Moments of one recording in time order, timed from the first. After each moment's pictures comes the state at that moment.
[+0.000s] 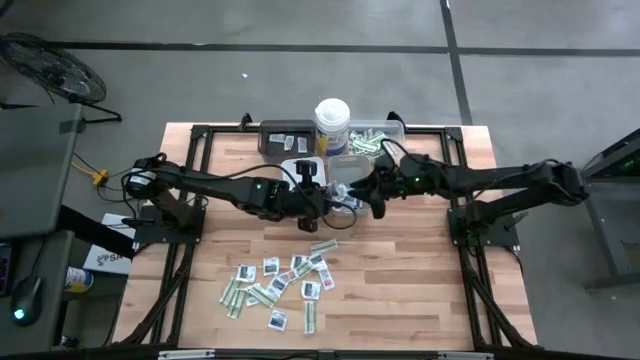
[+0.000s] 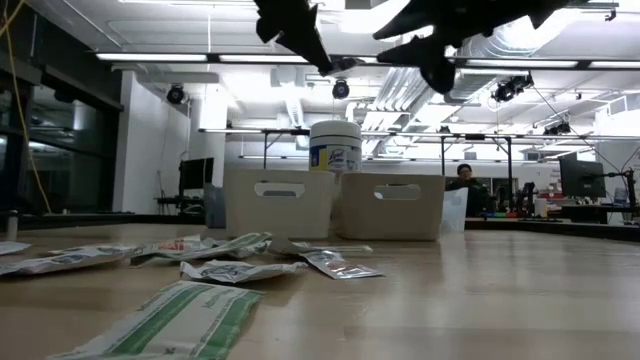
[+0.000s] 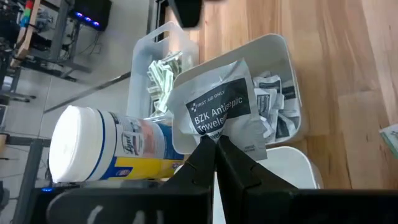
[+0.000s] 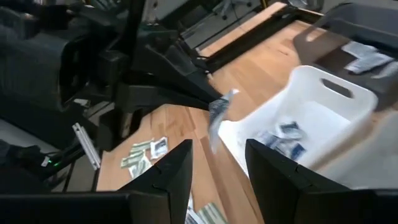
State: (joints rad) left arm -0.15 1.66 1.48 -0.62 -0.66 0.31; right arm -0.11 1.16 0.79 0.05 -0.05 0.54
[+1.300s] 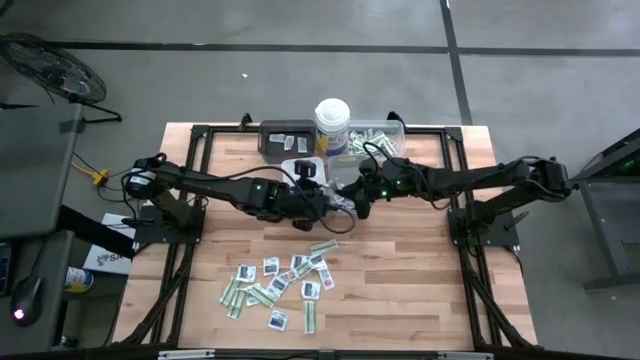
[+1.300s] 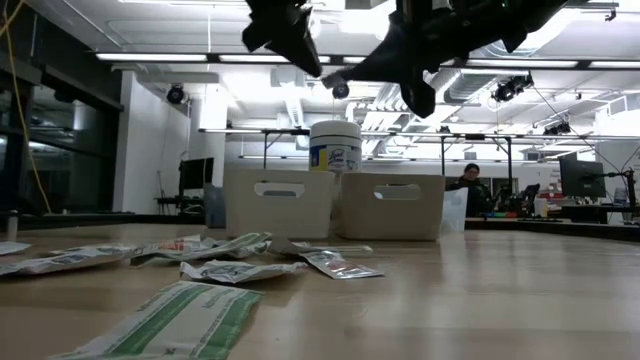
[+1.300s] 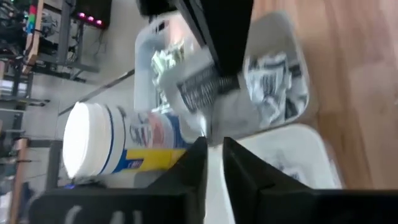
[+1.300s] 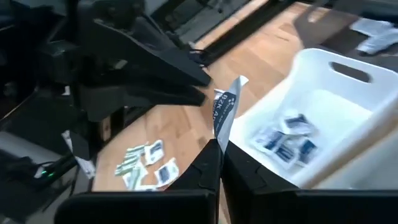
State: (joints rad) left arm -0.15 1.66 1.48 -0.68 -0.70 0.37; right arm -0.11 1.34 0.79 0.22 -0.07 0.60
